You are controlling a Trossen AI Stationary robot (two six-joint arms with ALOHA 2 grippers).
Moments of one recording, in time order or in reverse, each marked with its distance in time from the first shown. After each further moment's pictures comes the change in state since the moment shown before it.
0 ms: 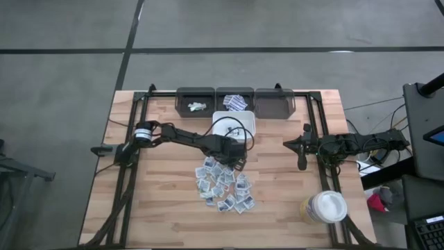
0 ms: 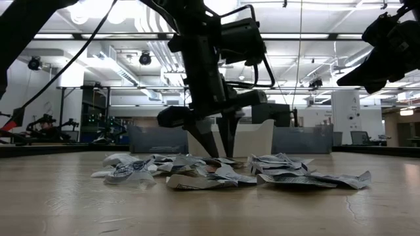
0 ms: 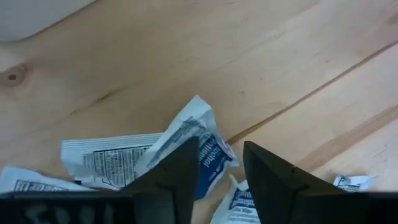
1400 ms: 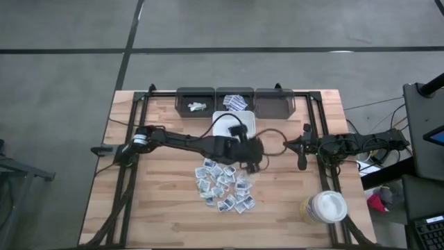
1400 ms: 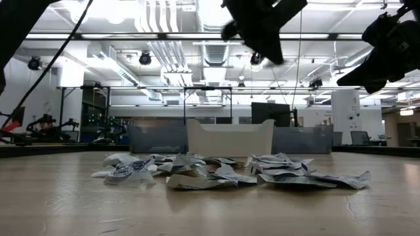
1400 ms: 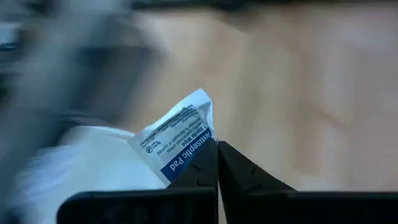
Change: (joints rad) left arm -0.107 -0.002 0.420 0.035 -0.468 0.938; right arm 0.000 0.000 0.000 0.000 0.000 0.000
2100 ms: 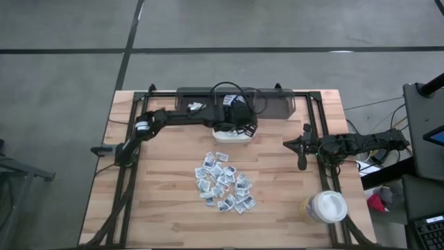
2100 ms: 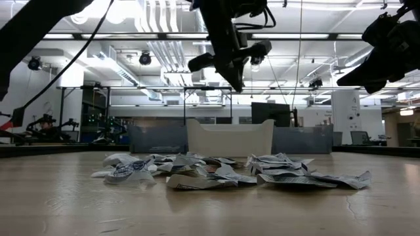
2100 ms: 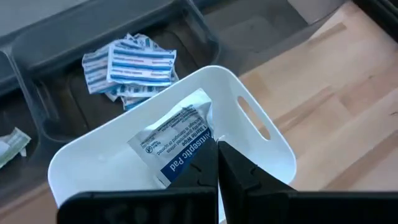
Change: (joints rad) left arm 0.255 0.004 0.044 -0.258 0.081 -0.635; right arm 0.000 0.000 0.000 0.000 0.000 0.000
